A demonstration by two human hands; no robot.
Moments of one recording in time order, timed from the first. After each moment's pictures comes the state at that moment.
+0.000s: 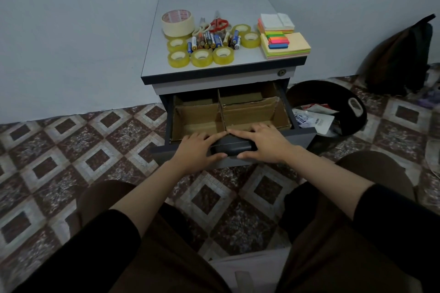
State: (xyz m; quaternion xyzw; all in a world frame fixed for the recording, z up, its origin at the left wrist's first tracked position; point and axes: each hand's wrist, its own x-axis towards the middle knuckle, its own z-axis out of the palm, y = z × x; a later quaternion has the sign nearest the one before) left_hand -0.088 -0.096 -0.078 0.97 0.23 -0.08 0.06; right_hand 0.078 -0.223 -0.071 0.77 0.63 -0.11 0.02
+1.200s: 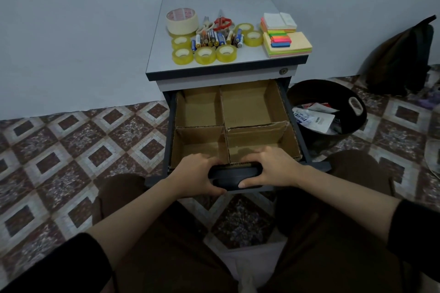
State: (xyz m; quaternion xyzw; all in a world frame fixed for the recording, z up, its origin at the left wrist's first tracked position) left_hand -0.131 -0.135 -0.065 0.98 0.15 -0.06 0.12; right_hand 0.041 -0.268 -0.066 0.74 0.65 -0.18 -0.06
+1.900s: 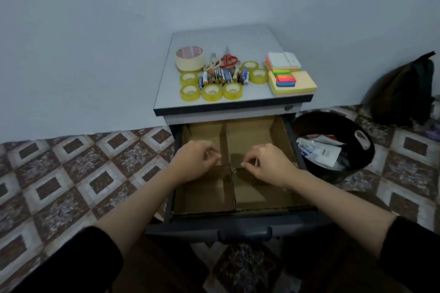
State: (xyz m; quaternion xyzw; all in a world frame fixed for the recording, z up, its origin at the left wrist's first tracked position) left_hand -0.084 -0.067 -0.023 0.94 0.25 0.06 0.21; right_hand 0.070 -0.210 -0.026 0.77 0.61 -0.12 -0.17
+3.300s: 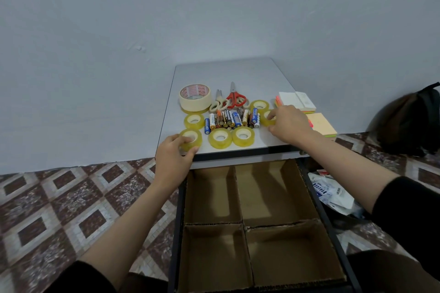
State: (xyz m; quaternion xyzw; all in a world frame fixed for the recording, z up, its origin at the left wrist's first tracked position) left_hand -0.047 0.032 0.010 0.83 0.41 0.31 0.19; right_hand 0.176 -0.089 0.060 0.89 0.43 0.01 -0.12
